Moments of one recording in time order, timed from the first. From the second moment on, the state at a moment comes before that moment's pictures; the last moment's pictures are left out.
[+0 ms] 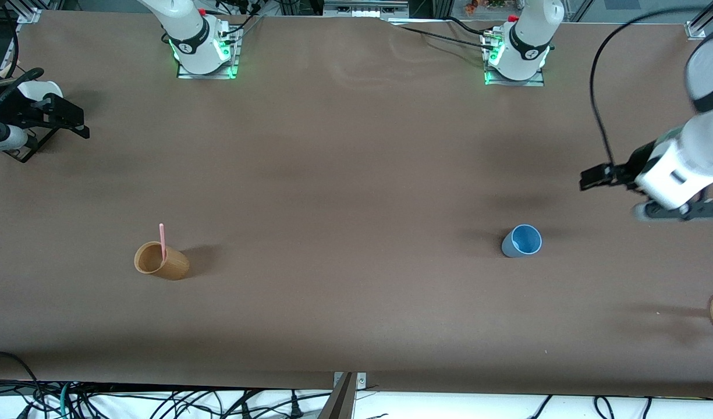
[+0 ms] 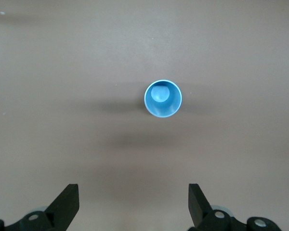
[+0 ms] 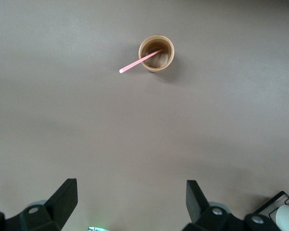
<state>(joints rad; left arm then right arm) 0.00 0.26 -0.06 -1.50 -0.02 1.61 -0.09 0.14 0.03 -0.14 -1.55 0.02 1.53 -0.23</state>
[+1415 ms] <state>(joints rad) -0.02 0.51 -0.04 -1.74 0.04 2.15 -0.09 0.14 0.07 -0.18 -1.54 0.02 1.58 -0.25</state>
